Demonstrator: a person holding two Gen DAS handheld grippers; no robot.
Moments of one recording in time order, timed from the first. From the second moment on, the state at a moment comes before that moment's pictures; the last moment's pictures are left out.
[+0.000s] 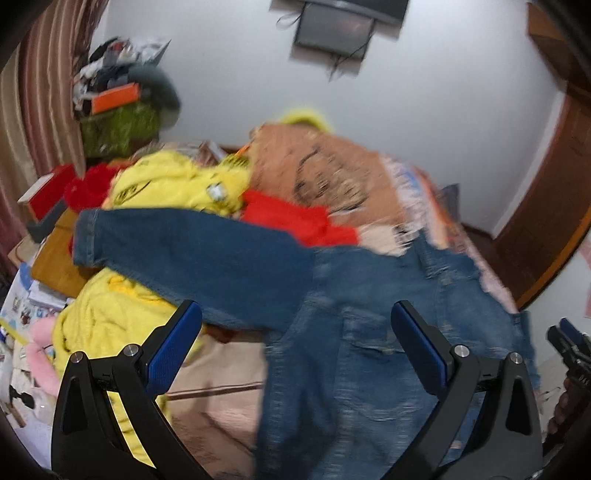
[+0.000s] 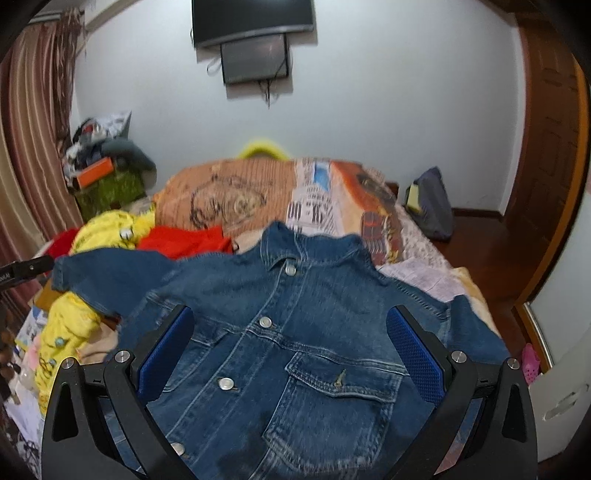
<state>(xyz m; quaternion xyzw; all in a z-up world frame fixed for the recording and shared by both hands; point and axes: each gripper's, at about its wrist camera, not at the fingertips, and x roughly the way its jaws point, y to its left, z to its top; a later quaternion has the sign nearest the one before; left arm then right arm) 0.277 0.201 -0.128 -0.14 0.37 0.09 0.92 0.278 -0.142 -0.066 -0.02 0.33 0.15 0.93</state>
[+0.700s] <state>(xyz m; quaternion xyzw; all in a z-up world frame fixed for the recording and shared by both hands) 0.344 0.375 -0.284 -0.35 0.48 0.16 0.79 0.381 -0.115 -0.144 -0.07 0.47 0.16 0.86</state>
